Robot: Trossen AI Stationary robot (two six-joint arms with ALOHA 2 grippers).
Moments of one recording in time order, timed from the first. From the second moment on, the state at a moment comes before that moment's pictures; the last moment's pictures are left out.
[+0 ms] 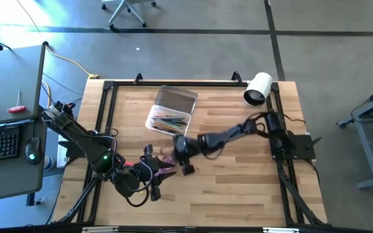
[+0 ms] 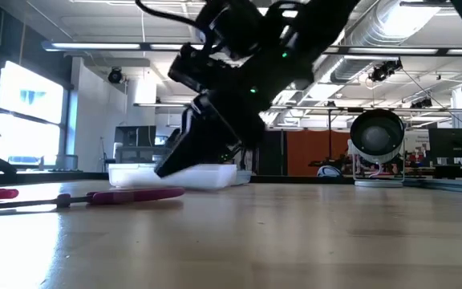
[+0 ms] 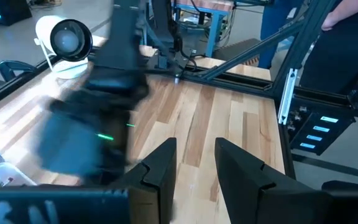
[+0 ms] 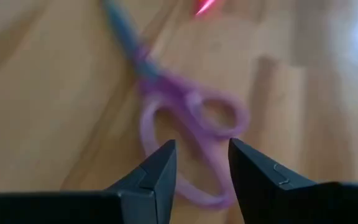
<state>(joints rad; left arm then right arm) -0.69 1.44 1.28 -0.37 -0.82 -0.53 0.10 2.10 1.31 0.10 -0.08 -0.21</state>
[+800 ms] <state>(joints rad) -0.69 1.44 1.28 -0.35 -0.83 -0.50 0.14 2.23 1.32 0.16 -0.07 -0.25</state>
